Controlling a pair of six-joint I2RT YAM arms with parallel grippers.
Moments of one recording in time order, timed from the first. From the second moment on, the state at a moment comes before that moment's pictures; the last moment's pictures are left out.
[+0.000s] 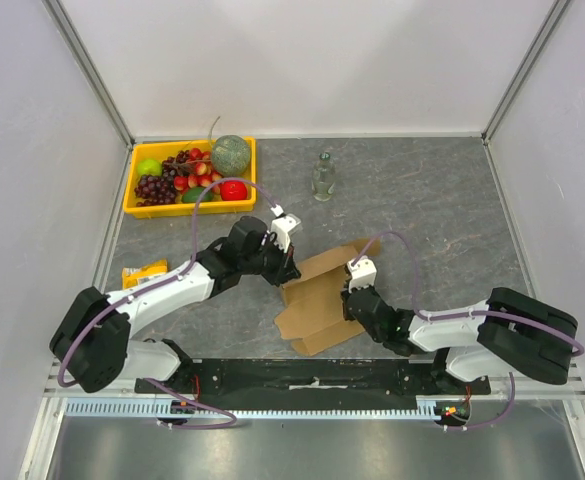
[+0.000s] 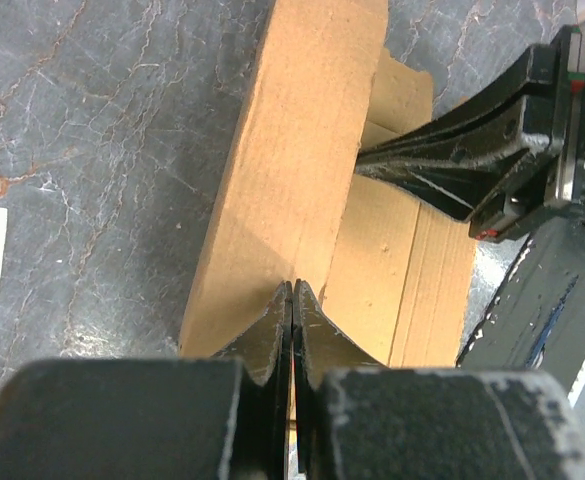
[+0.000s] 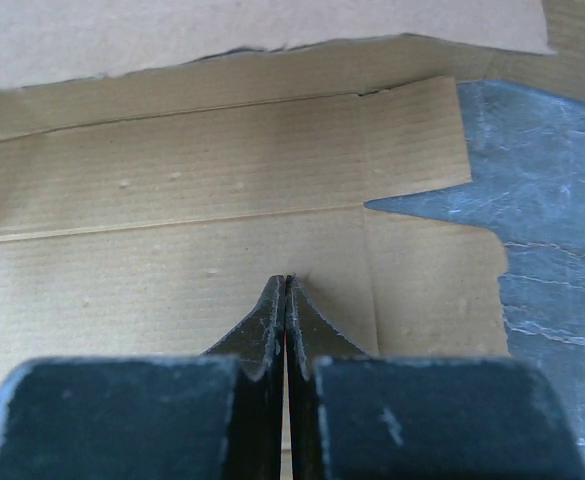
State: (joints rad) left arm -0.70 1.32 0.74 -0.07 0.37 -0.15; right arm 1.08 1.34 0.25 0.49 0.58 0.48
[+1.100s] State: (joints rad) left arm -0.74 1.25 0.64 0.03 0.31 -0.22; right arm 0.72 0.81 0.48 -0.11 0.50 0.48
